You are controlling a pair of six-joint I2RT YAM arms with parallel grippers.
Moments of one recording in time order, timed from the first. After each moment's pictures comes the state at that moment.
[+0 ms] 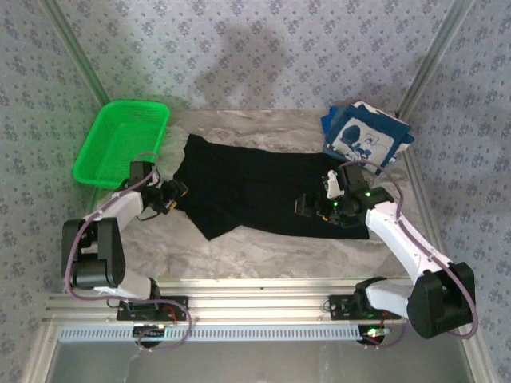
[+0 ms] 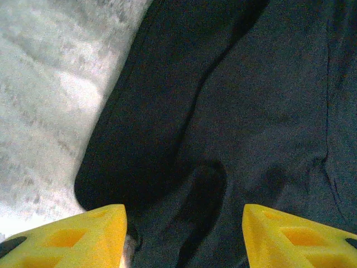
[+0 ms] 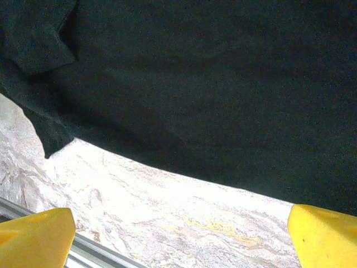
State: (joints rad) left arm 0.03 1.49 0.78 -0.31 0.39 -0.76; right arm 0.30 1.18 0.86 -0.75 -0.39 0.45
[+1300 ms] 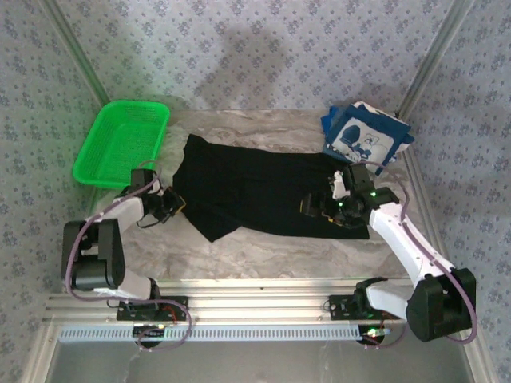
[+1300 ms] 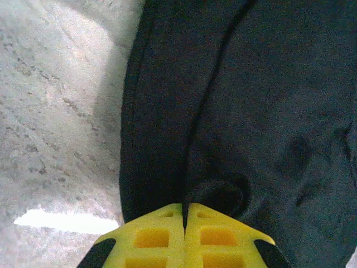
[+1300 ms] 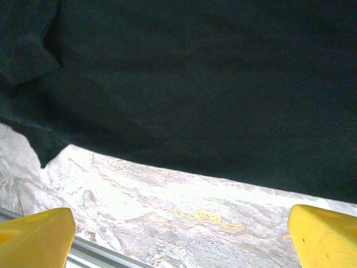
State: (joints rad) left arm 0.03 1.44 0.71 -0.33 0.43 -0.71; right arm 0.23 1.15 0.87 -0.82 -0.37 0.45
